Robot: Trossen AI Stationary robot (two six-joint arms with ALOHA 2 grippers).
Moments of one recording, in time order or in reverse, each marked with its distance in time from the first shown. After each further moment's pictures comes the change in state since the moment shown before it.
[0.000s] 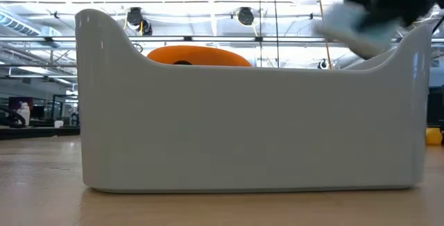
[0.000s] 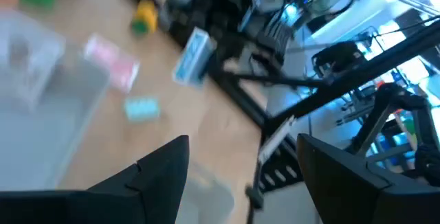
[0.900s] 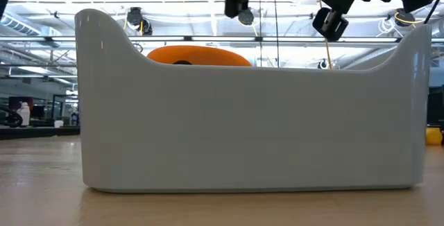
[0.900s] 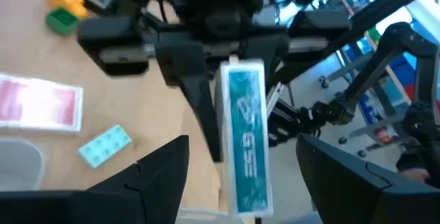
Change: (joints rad) left arm 0.302 0.416 0.449 -0.130 0.619 0.264; right arm -0.071 0.207 0.002 0.616 -0.150 0.027
